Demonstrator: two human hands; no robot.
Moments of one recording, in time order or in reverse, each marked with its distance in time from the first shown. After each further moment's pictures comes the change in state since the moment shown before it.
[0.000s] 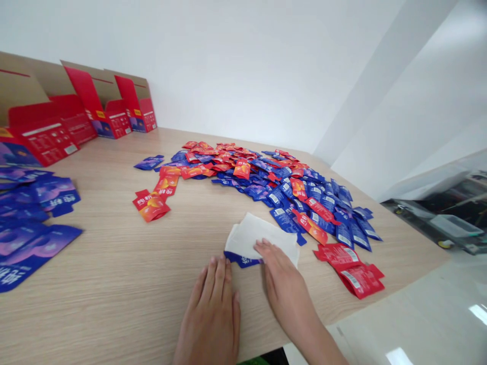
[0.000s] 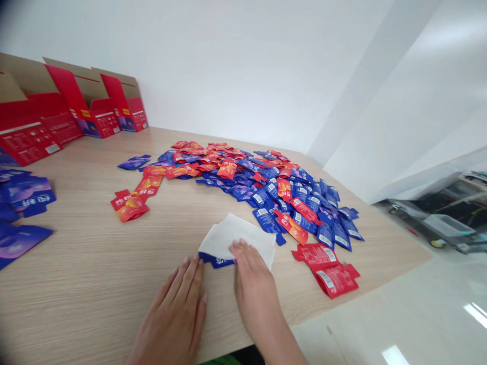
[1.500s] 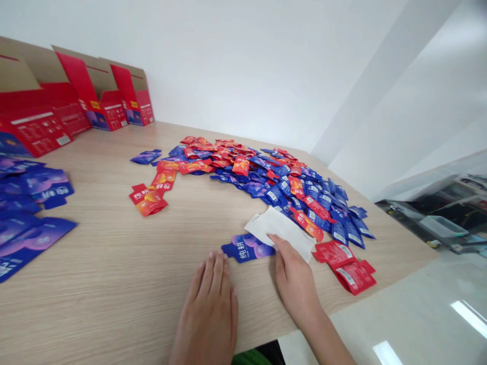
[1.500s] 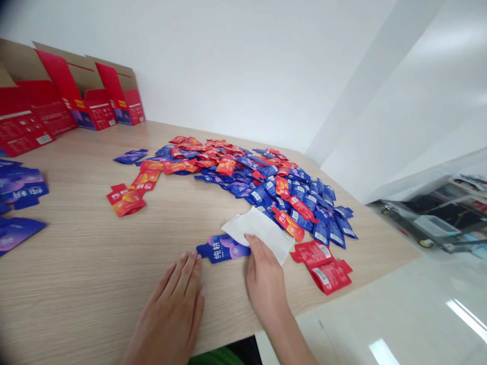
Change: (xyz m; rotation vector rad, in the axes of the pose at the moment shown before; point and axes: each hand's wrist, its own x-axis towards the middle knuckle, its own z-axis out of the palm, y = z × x) left_hand 0.001 0.000 -0.003 -0.015 -0.033 -0.024; right_hand 0.002 0.015 -0.016 0.017 0.101 0.191
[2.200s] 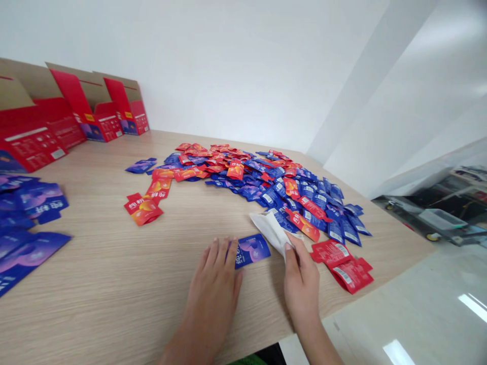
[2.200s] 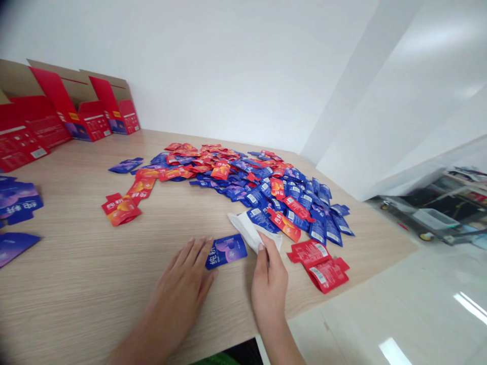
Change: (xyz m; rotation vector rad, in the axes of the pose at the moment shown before) left_hand 0.042 -0.006 0.015 -0.179 -0.239 -0.106; right_hand 0.003 -0.019 -0.001 0.348 0.391 0.340
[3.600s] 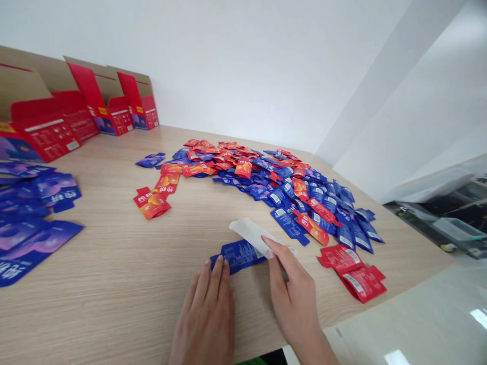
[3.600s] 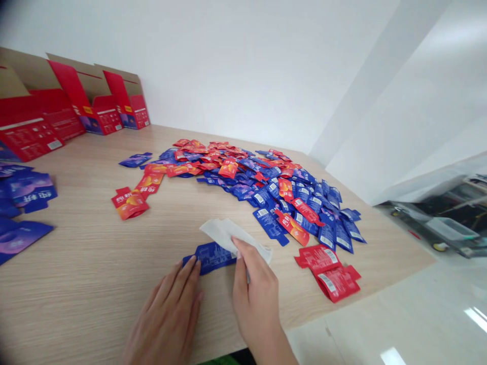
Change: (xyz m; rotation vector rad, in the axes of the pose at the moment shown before) left_hand -0.055 -0.004 -0.001 0.244 0.274 0.102; right_hand -0.012 -0.033 0.004 -0.053 -0.307 -0.317
